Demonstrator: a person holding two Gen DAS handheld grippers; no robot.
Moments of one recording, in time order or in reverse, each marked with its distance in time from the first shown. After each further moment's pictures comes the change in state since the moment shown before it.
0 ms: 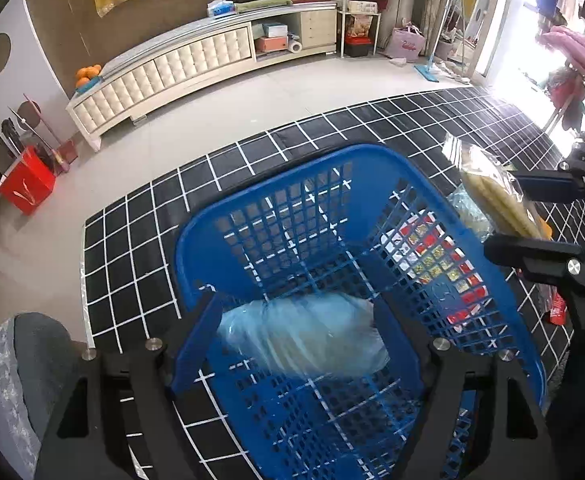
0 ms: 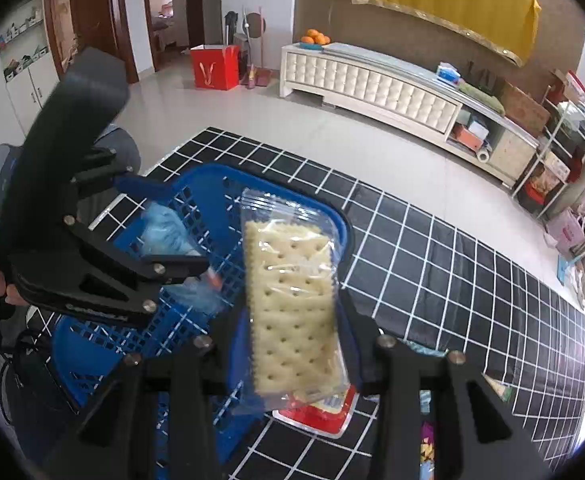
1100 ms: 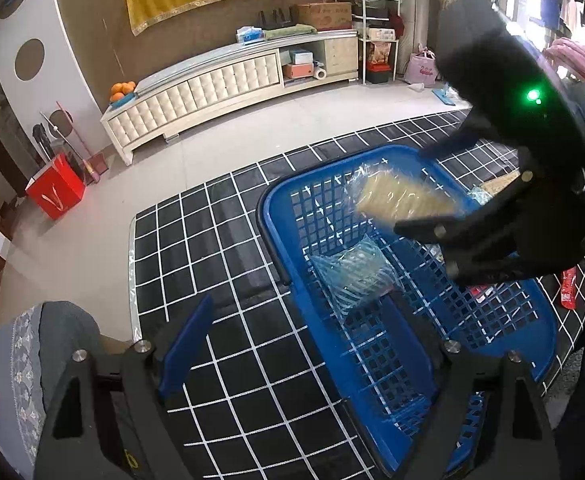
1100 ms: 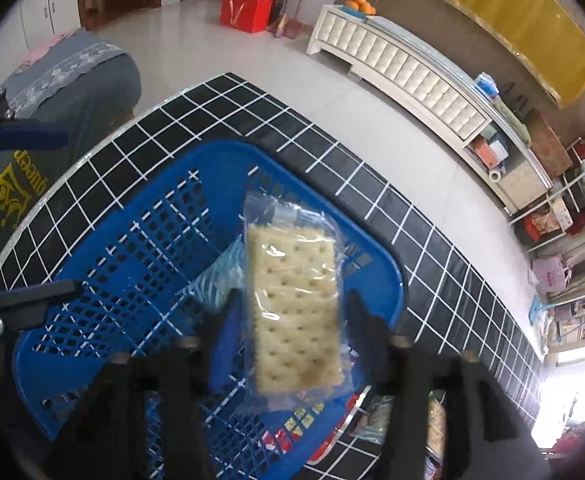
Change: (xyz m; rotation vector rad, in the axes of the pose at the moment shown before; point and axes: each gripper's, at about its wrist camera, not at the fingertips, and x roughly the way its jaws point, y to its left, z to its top) left arm -0.053 0.031 -0.050 -0.020 -0.107 0.082; right arm 0.072 0.042 0.050 -0.235 0.171 -0.082
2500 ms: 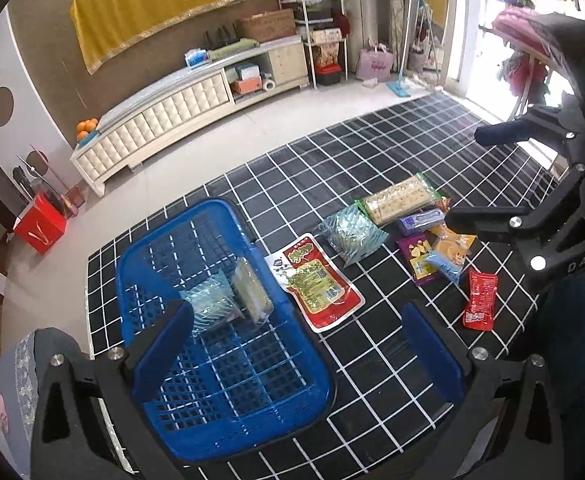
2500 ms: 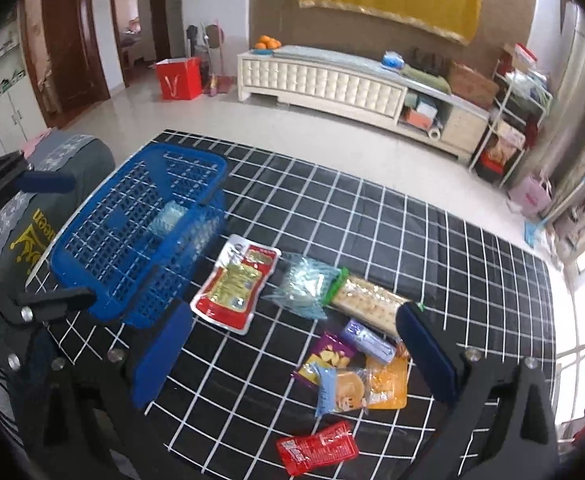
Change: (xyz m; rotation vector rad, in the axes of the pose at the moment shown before) left arm -0.055 -0.200 0.044 0.115 -0.003 -0.030; right arm -0.119 -0.119 -0.190 0.336 -0.183 0.030
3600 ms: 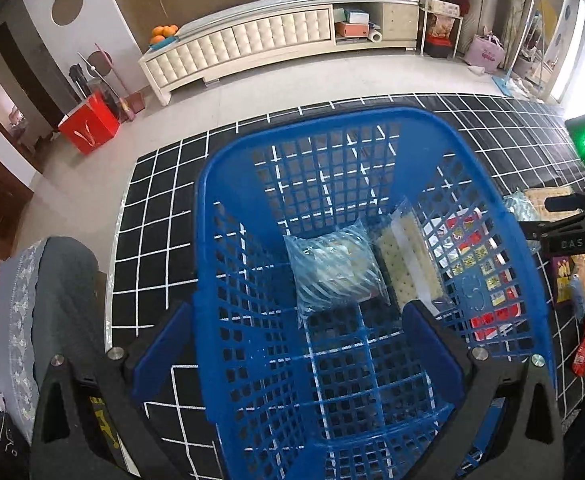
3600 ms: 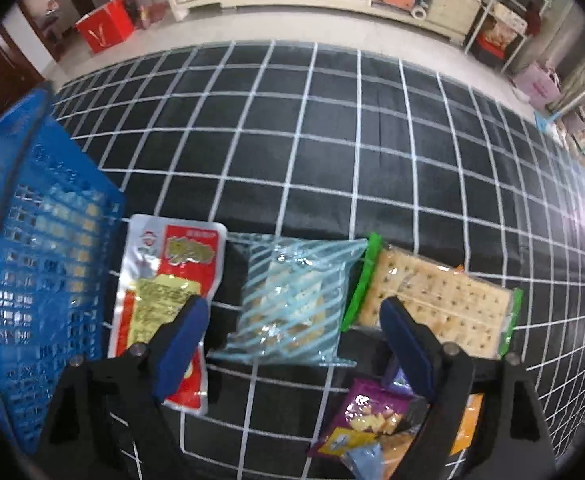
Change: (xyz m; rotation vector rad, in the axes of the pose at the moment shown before) left arm 0.111 0.145 -0.043 -0.296 0.178 0.165; right arm 0.211 -0.026 0.020 0.221 0.392 -0.024
